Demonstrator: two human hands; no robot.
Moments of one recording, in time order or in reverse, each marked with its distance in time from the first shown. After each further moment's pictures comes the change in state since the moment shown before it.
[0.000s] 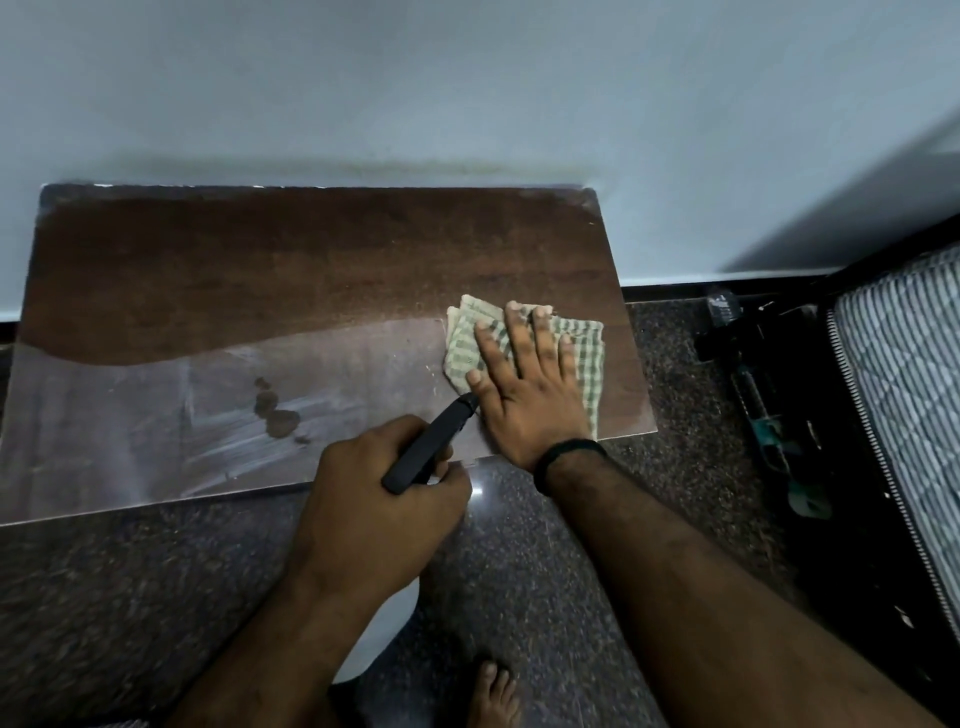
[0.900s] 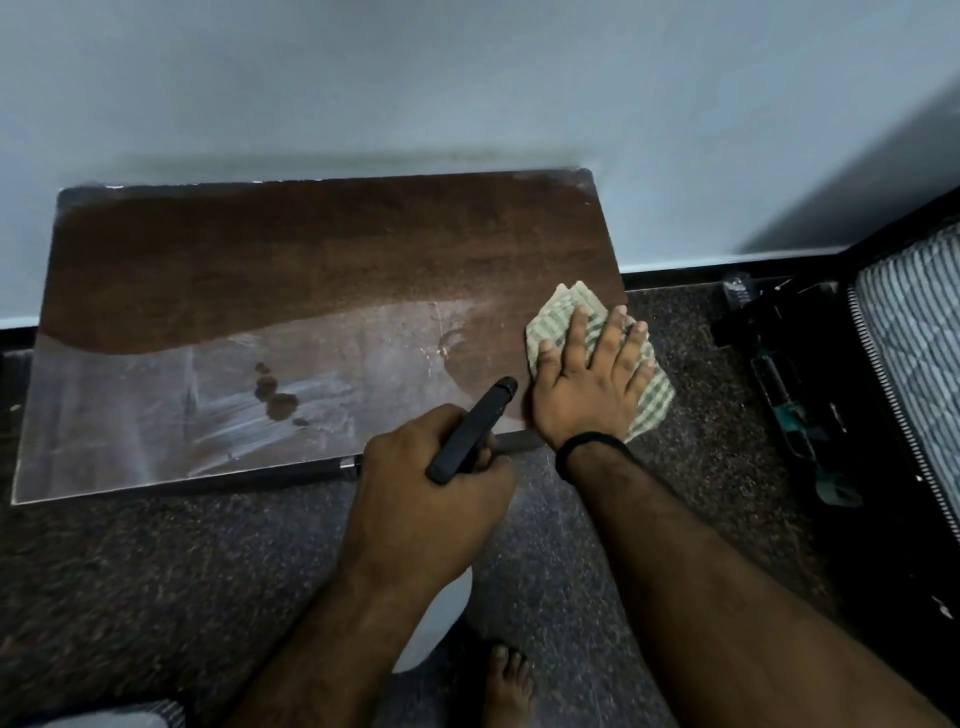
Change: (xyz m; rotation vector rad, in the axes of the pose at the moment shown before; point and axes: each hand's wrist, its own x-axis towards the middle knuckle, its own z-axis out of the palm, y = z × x) left_hand -0.021 0.022 0.040 -0.052 -0.005 0.000; right_hand -0.019 0.031 0.003 0.105 0.121 0.522
